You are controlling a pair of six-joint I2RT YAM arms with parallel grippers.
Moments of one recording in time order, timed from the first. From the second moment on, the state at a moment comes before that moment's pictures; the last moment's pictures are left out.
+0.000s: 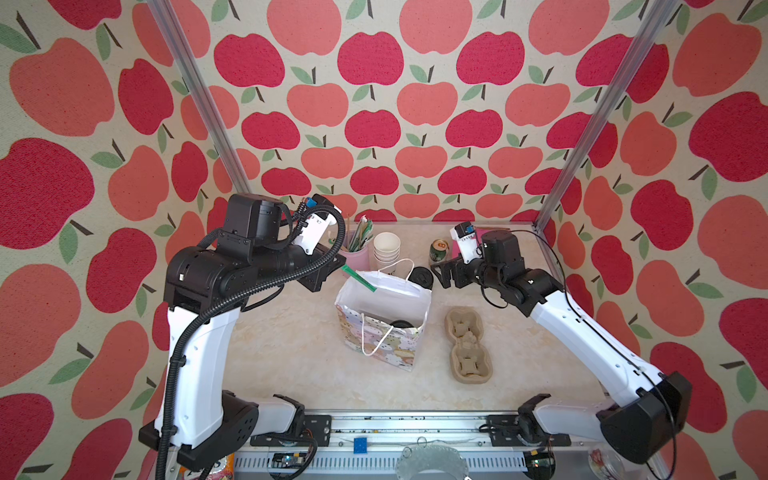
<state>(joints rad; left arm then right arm) -0.38 1.34 2.17 -1.53 0.42 0.09 0.58 1.28 1.22 -0.50 -0.13 0.07</state>
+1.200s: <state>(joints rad) -0.47 1.50 1.68 -1.21 0.41 0.04 0.58 1.28 1.20 -0.51 -0.11 0.07</state>
